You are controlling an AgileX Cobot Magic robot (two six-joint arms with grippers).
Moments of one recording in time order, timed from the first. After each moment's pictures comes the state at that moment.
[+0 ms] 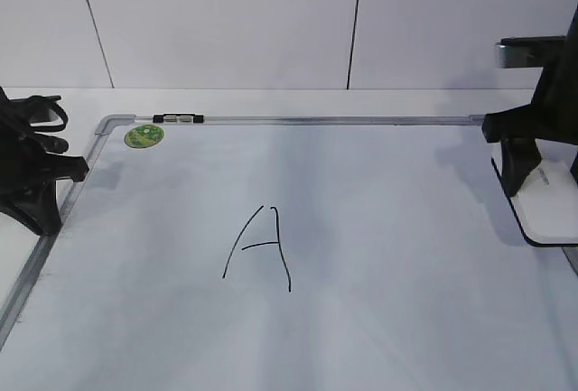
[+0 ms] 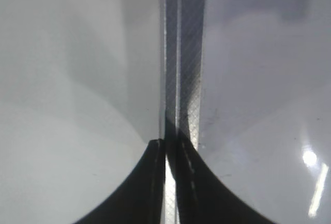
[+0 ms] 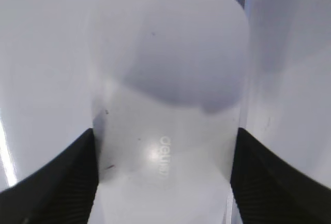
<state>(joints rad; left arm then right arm) -0.08 1.97 -1.27 -0.16 0.95 -0.01 0.15 1.77 -1.38 -0.11 1.23 0.15</state>
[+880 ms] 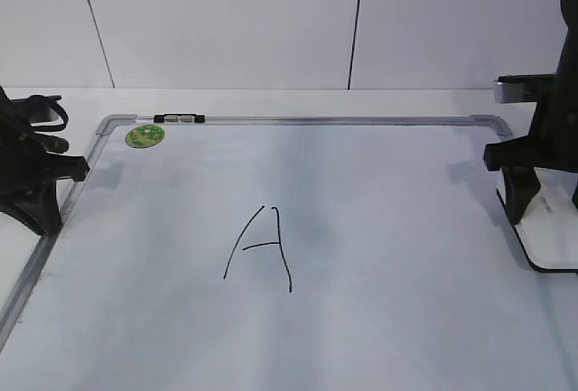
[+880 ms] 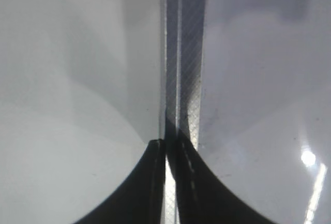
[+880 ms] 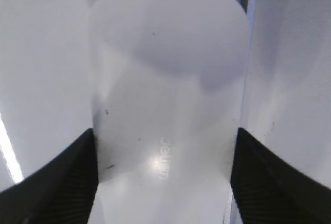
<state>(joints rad) -0.08 1.97 -1.27 -0.16 0.95 -0.01 0.12 1.86 -1.36 -0.11 1.22 0.15</state>
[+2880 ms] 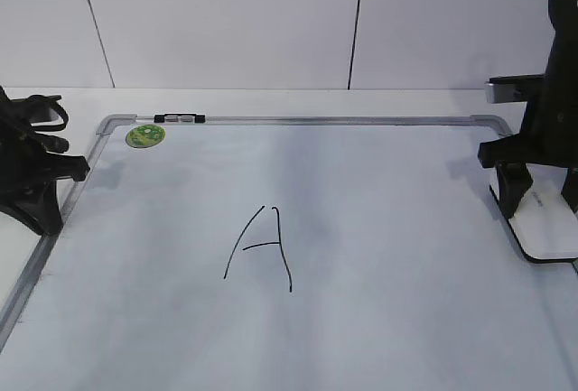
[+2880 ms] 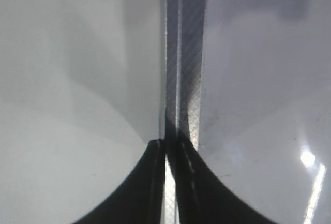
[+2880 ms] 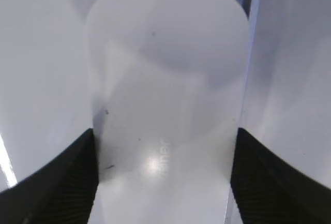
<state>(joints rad) -0.08 1.97 -1.27 -0.17 0.95 -0.01 0.09 1.94 -1.43 -0.12 1.21 0.09</state>
